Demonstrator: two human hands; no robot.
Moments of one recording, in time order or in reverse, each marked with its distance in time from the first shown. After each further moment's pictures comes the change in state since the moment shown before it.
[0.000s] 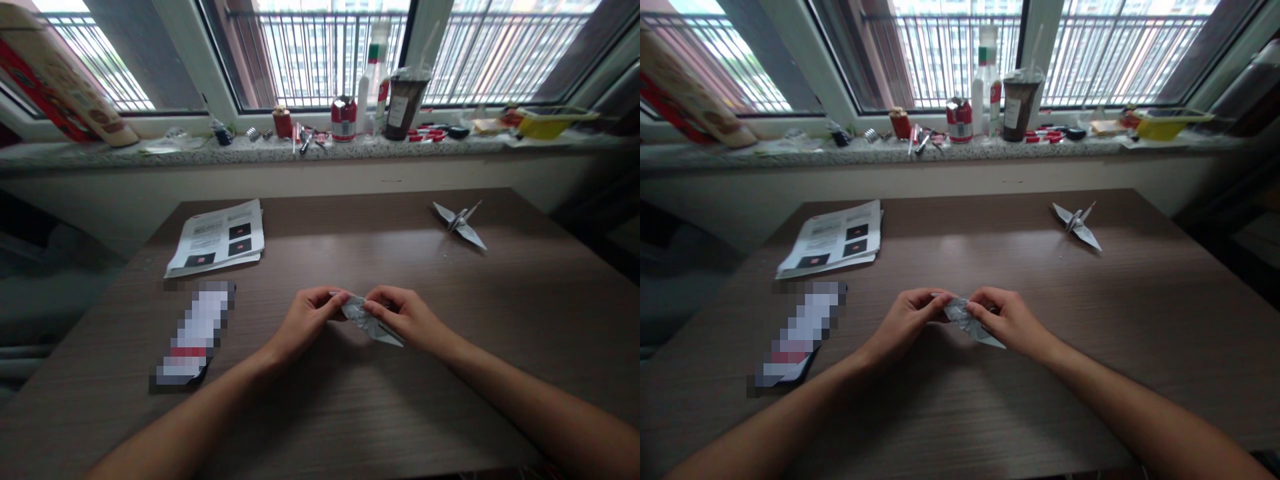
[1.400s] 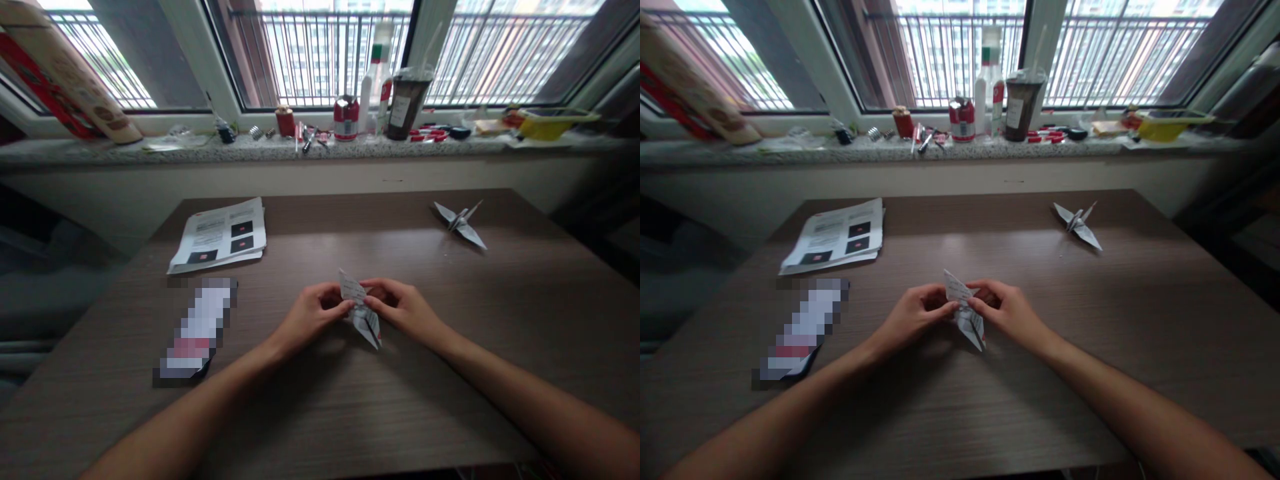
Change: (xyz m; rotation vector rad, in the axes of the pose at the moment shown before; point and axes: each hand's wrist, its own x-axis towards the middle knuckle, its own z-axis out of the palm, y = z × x) left_hand 0.008 -0.012 -0.006 0.196 -0.073 0.051; right_hand 0.007 0.011 0.001 -0.007 0.050 -0.063
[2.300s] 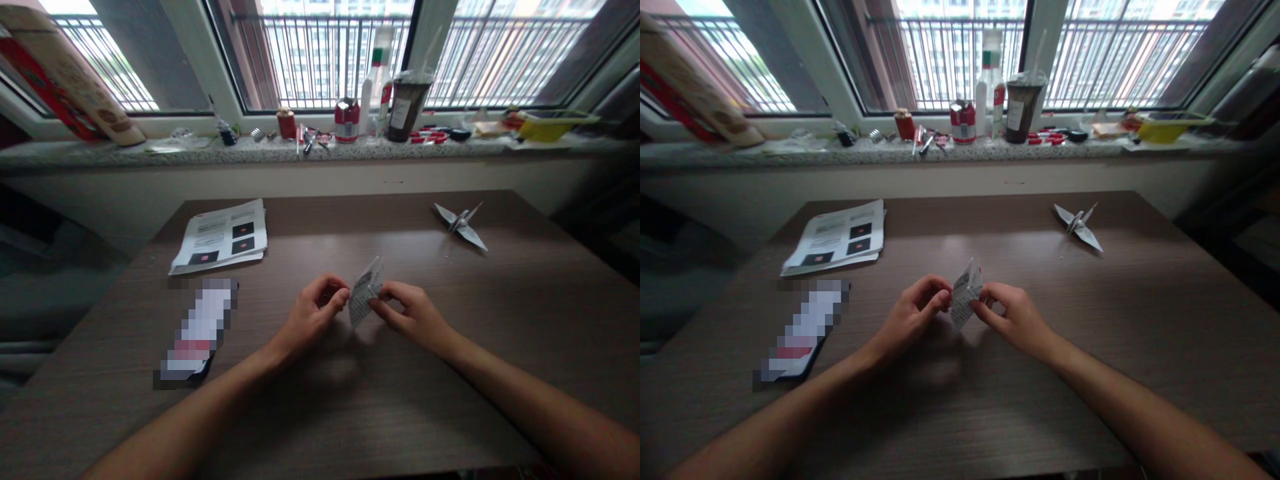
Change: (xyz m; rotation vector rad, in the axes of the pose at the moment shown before) left_hand -0.008 0.018 0.000 0.097 0.143 0.170; right_hand -0.007 -0.013 -0.006 -0.255 0.045 -0.176
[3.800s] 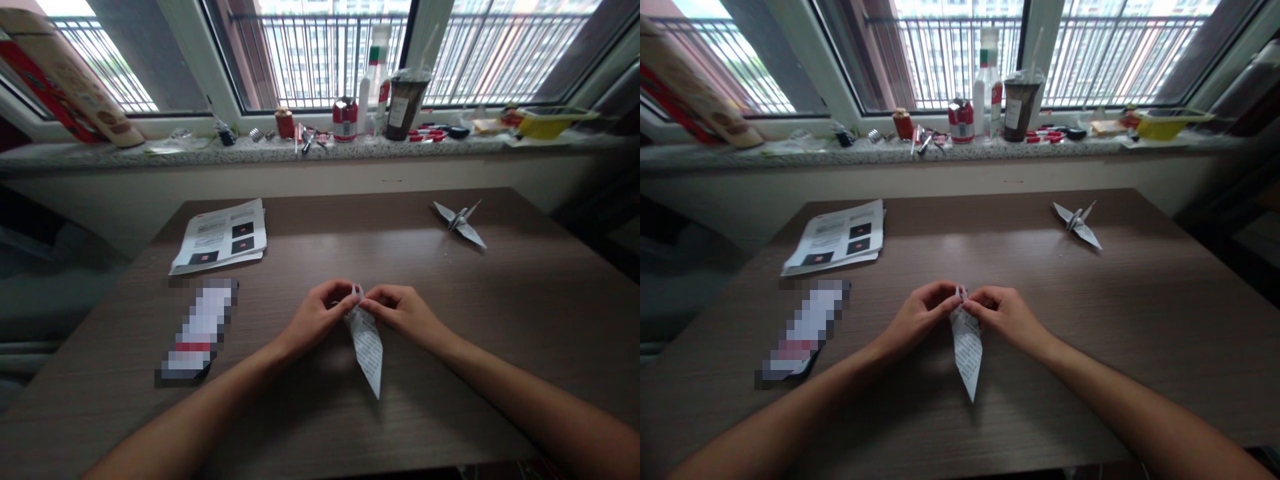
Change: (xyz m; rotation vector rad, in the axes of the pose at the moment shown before) left_hand 0.004 -0.009 0.012 -0.167 -0.074 -0.092; right_hand 0.004 -0.004 0.012 0.356 -0.055 0.280
